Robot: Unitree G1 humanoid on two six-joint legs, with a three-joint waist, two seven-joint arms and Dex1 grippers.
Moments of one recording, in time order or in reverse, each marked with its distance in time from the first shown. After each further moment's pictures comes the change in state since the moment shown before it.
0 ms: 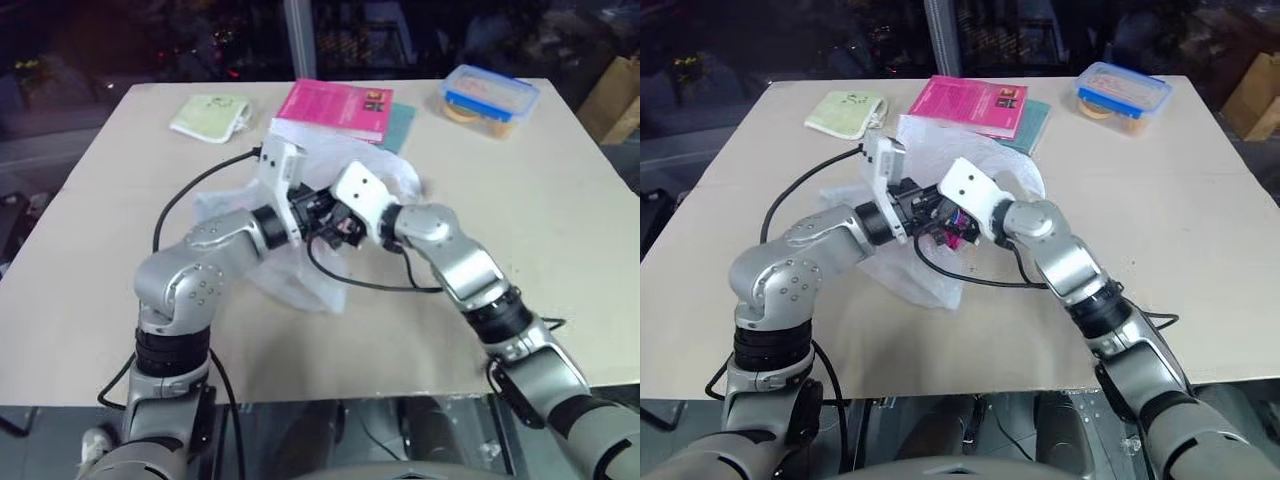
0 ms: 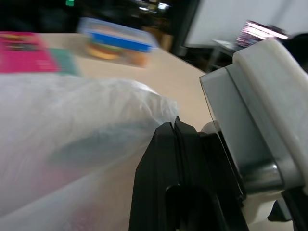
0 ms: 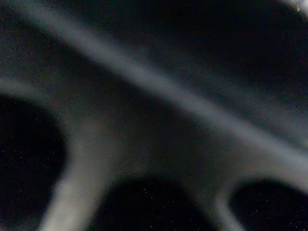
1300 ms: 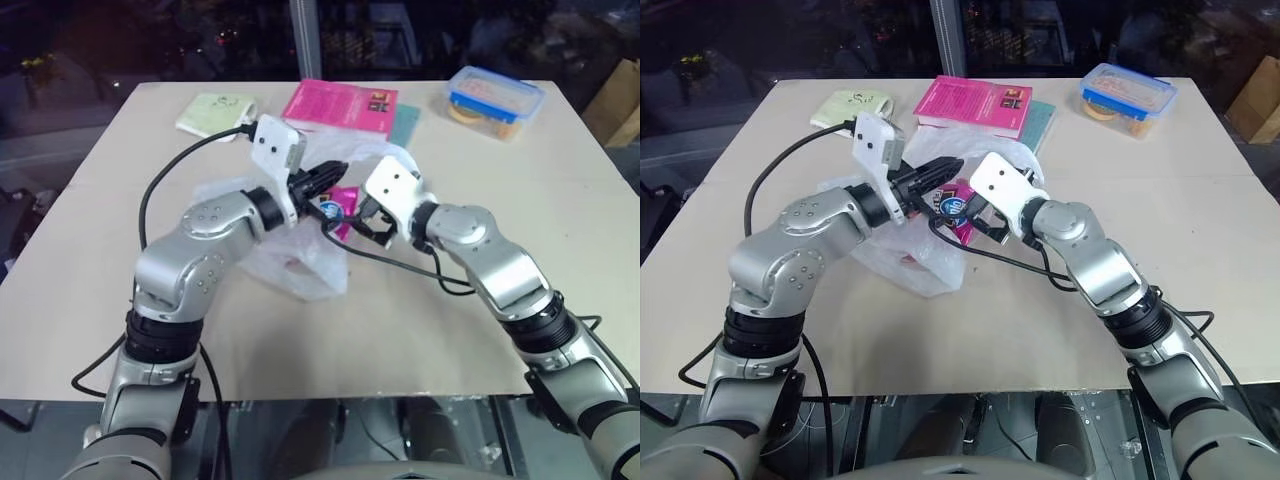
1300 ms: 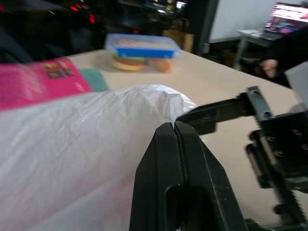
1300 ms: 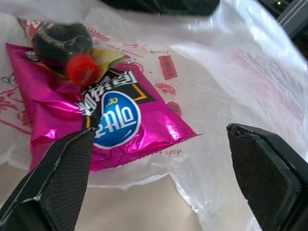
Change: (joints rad) left arm -0.057 0.107 -0.114 0.073 0.163 -0.200 0.077; right arm 0.025 -0.151 -0.008 -0.166 0.069 0.165 -0.151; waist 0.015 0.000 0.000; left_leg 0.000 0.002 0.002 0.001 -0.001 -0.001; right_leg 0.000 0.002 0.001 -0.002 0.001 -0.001
